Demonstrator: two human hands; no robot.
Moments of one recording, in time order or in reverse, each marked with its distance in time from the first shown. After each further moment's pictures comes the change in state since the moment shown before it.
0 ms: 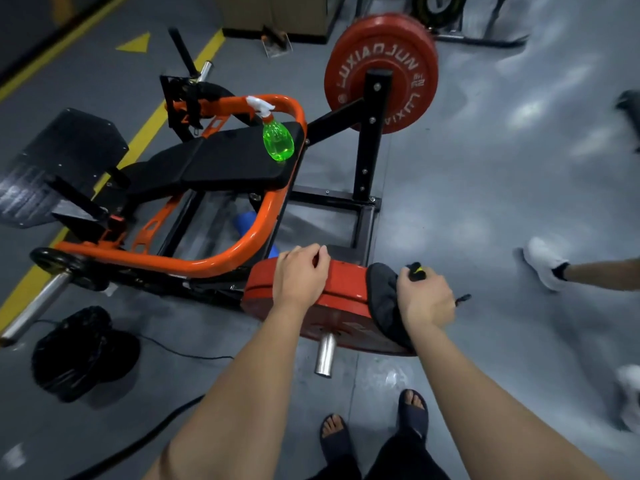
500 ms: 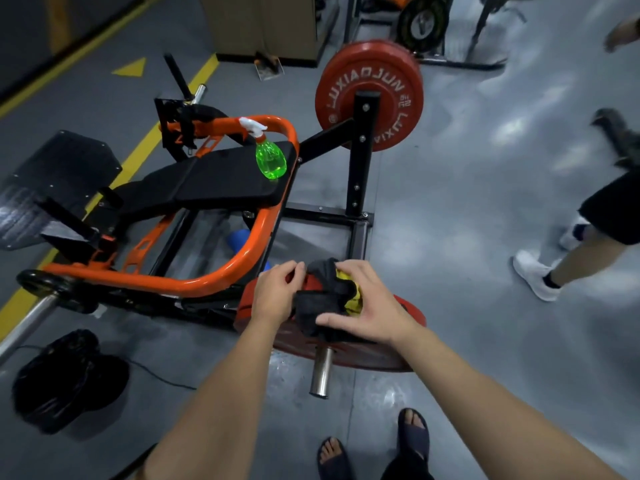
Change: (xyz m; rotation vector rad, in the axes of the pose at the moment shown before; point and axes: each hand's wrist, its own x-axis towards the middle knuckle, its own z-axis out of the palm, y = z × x) left_hand 0.011 -0.049 0.003 -0.253 -0.006 -0.026; right_hand -0.022 -0.022 -0.006 0.245 -0.639 -0.977
